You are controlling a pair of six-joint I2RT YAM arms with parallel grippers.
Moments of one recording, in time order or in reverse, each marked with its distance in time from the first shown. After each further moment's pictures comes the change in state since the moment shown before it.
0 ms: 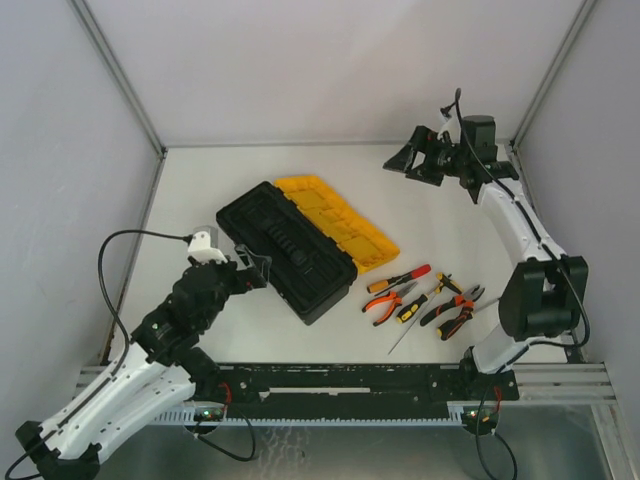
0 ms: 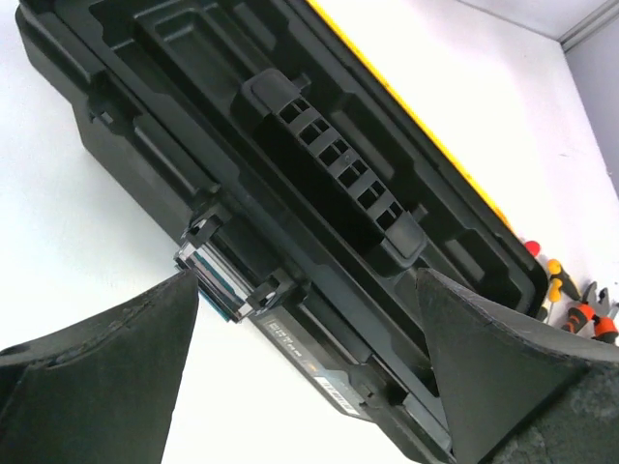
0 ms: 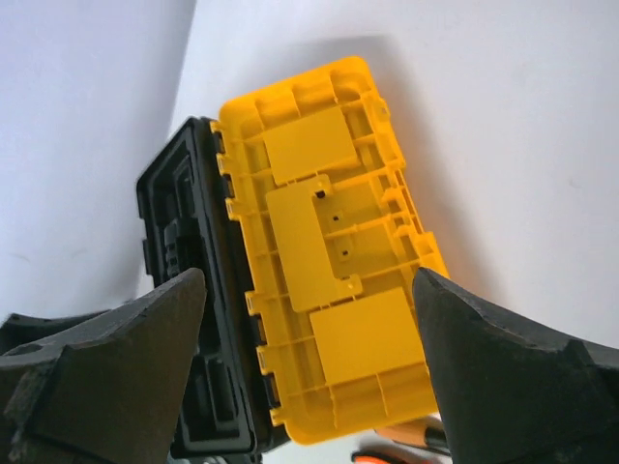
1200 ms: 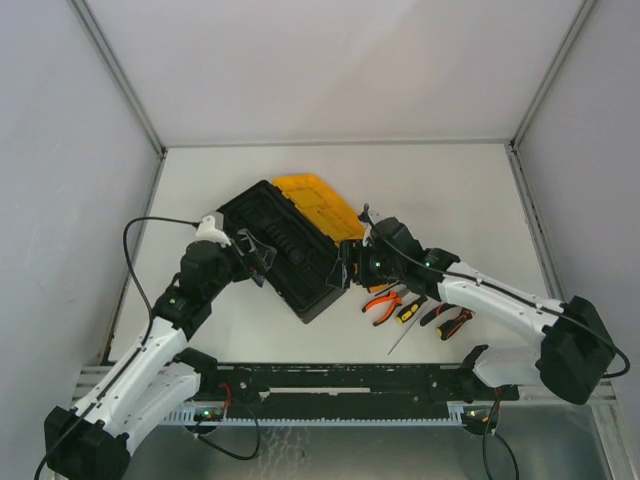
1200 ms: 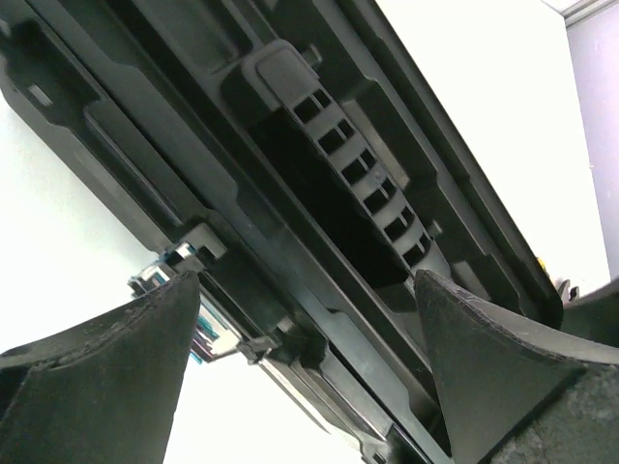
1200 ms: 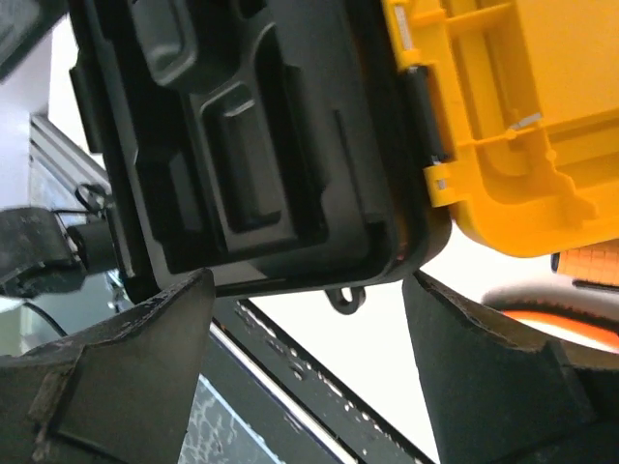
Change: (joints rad) left arm 0.315 0.212 -0.064 0.188 0.393 -0.047; right arm 0.712 -0.409 -0.591 0.024 0.500 0.138
